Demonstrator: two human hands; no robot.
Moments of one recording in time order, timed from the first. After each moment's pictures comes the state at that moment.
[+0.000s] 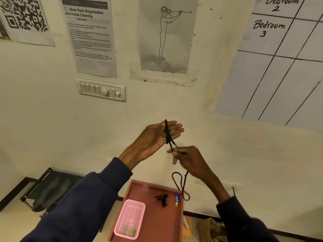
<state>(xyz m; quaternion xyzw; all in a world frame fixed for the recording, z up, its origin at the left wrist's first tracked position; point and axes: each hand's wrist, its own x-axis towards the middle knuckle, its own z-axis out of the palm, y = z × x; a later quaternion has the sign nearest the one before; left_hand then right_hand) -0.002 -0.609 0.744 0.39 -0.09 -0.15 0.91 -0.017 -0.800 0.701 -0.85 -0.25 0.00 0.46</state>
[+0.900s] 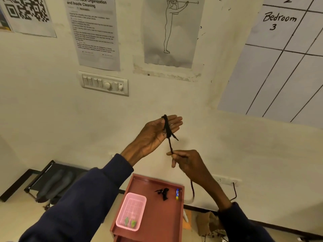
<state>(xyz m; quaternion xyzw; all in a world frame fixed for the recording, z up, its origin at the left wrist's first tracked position) 0.001 -0.600 0.731 0.39 -0.14 -0.13 0.90 -0.042 -0.790 0.686 -0.83 -0.26 0.01 0.49</state>
